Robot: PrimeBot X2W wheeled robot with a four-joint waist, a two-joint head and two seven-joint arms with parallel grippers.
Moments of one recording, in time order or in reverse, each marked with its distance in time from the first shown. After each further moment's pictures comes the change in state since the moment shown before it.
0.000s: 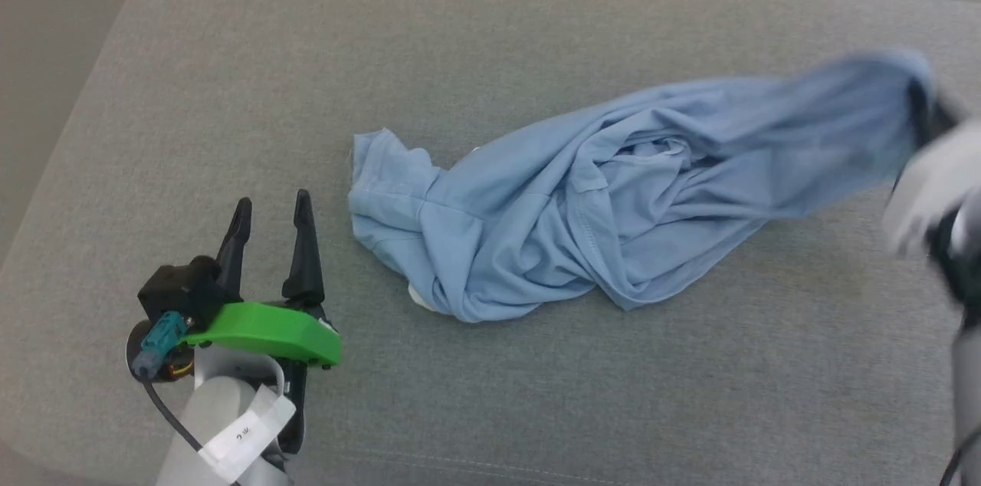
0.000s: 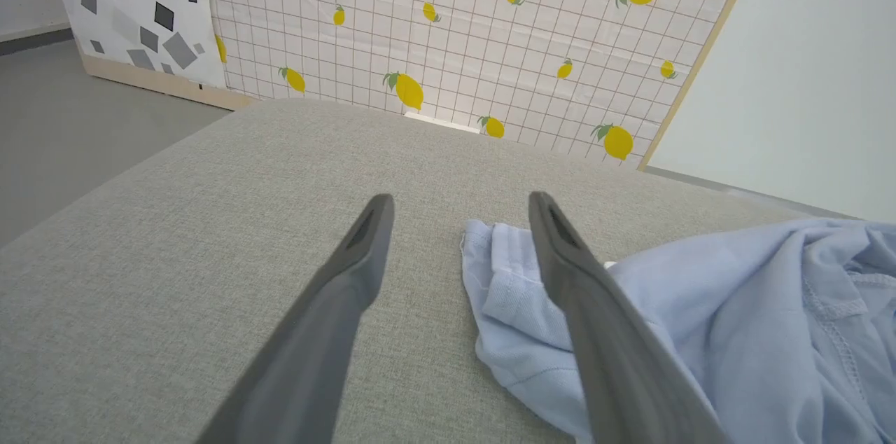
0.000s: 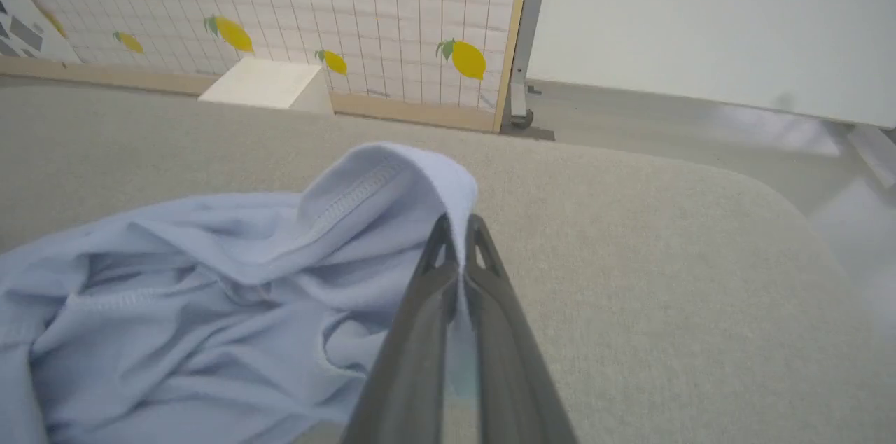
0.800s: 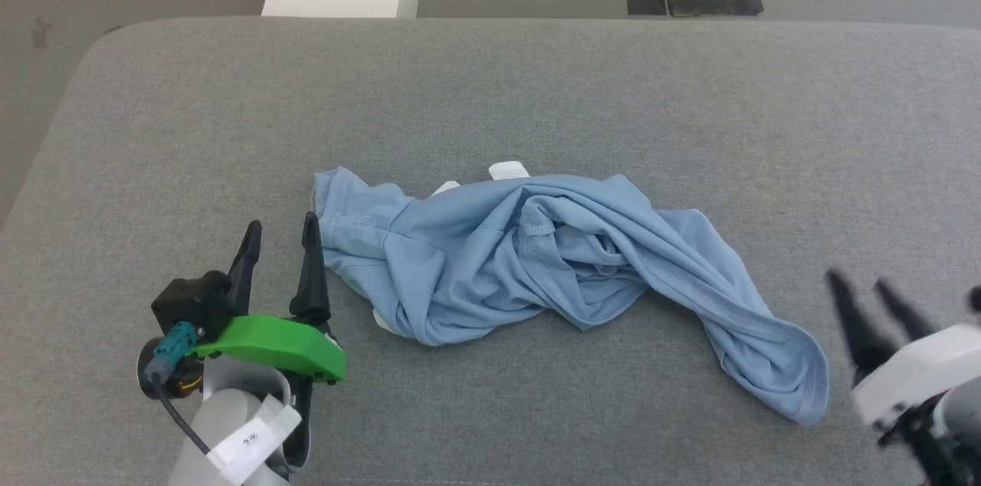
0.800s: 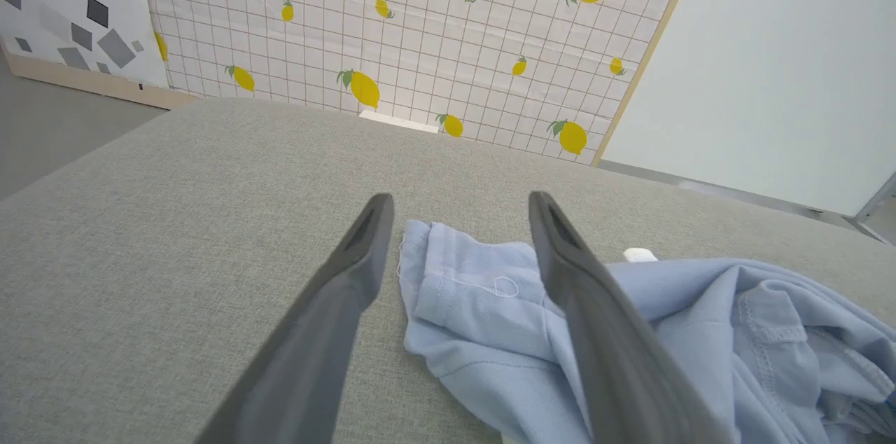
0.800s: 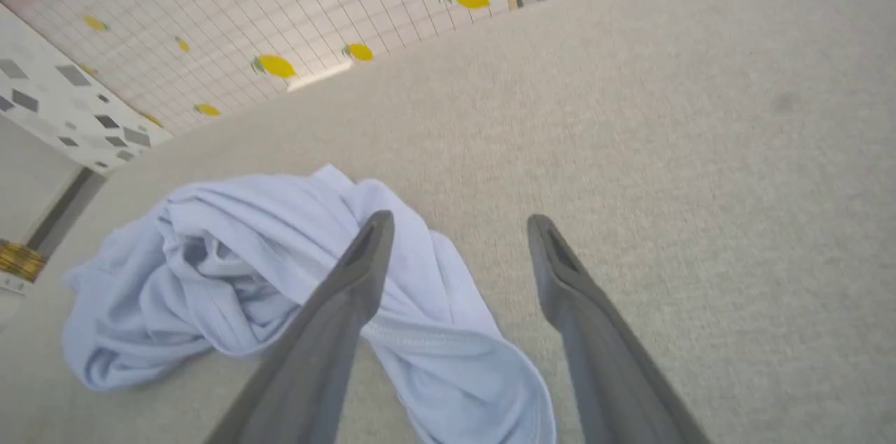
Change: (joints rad) left arm 0.010 -0.008 0.002 0.062 -0.002 -0.010 0.000; right arm 0.499 0.143 -0.046 -0.293 0.320 0.000 0.057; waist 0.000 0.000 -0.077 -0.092
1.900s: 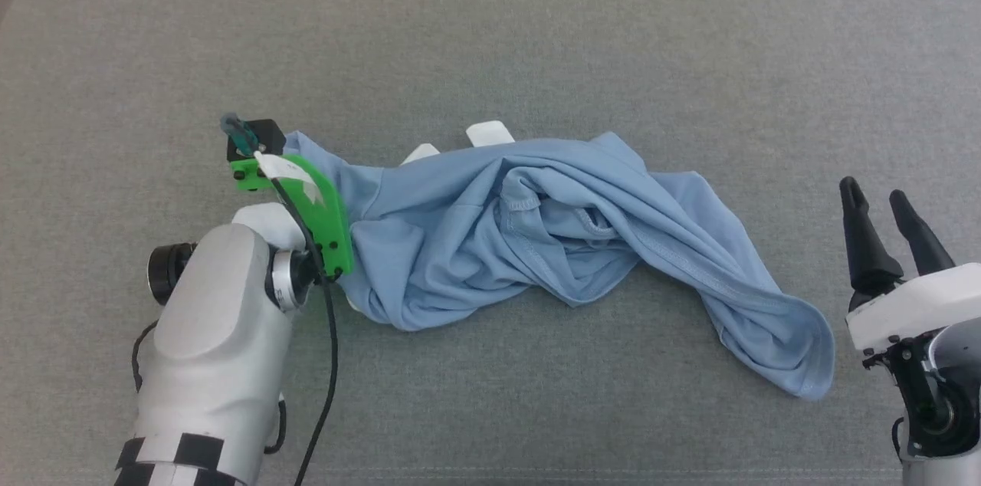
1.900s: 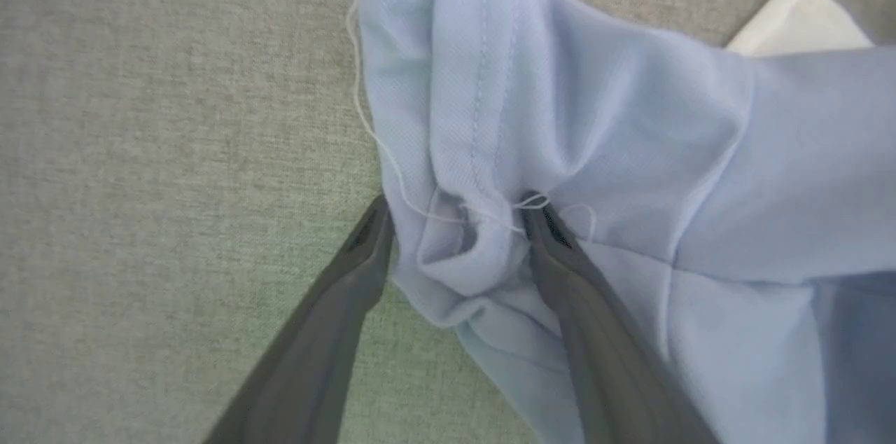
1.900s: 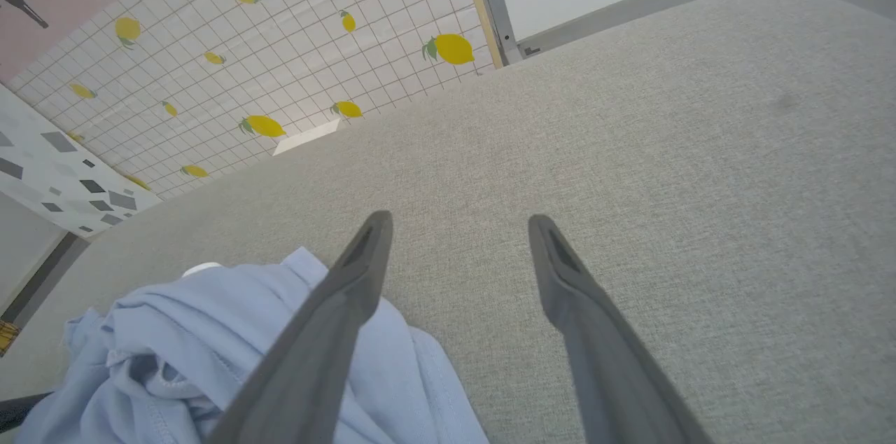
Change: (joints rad) left arm -0.453 0.056 -0.129 0.380 0.003 0.180 0.941; right arm -0.166 0.040 -0.014 0.046 -0.007 0.000 -0.164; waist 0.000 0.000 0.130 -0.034
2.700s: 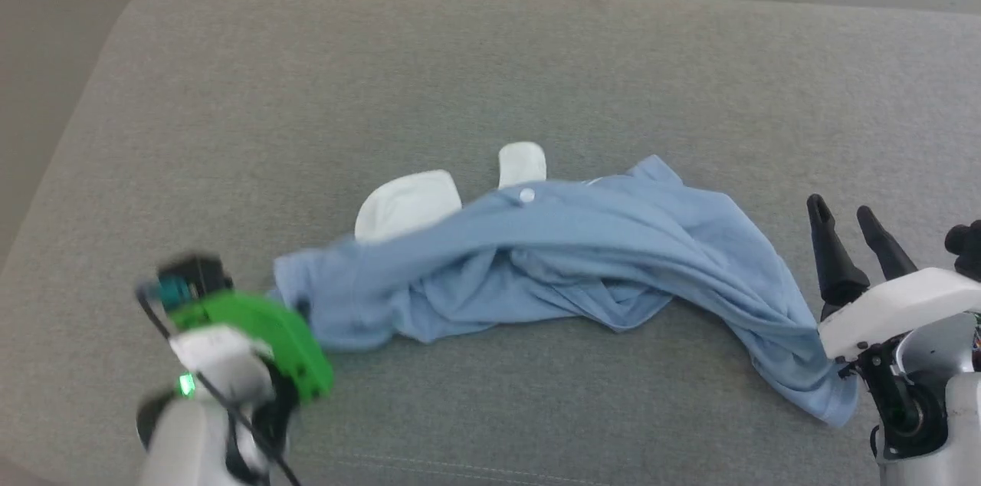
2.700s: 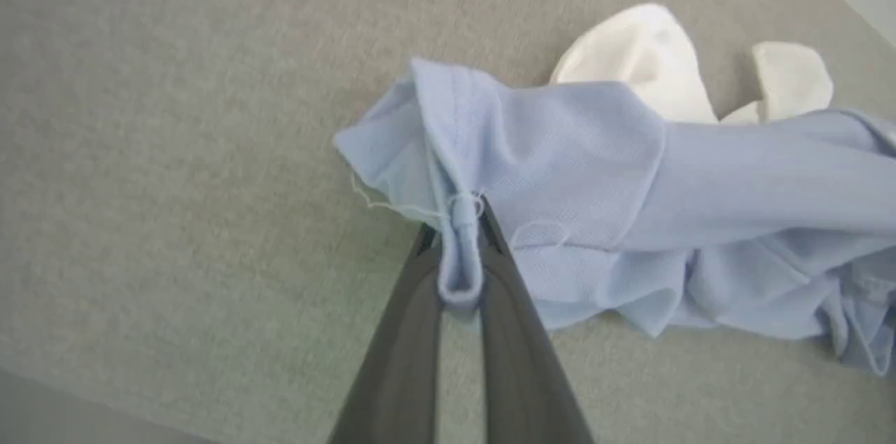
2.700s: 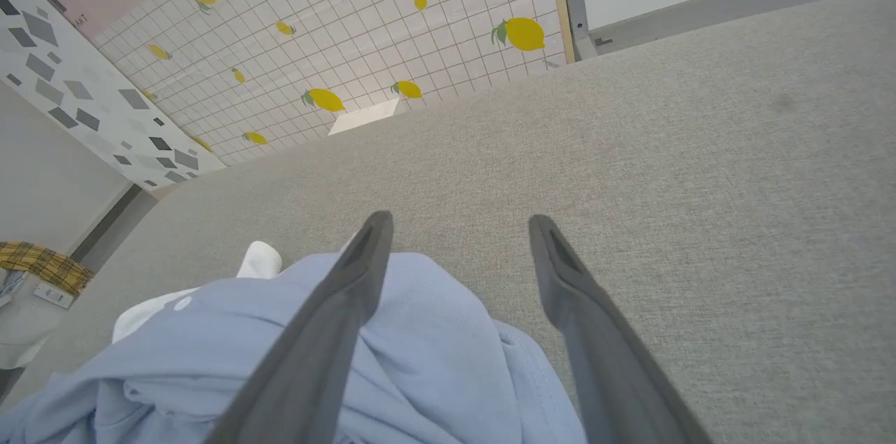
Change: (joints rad) left arm 0.480 -0.027 0.157 -0.557 -0.163 0.026 -0.188; right arm -0.009 0.000 0.041 0.077 -0.026 0.000 -0.010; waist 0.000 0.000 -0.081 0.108
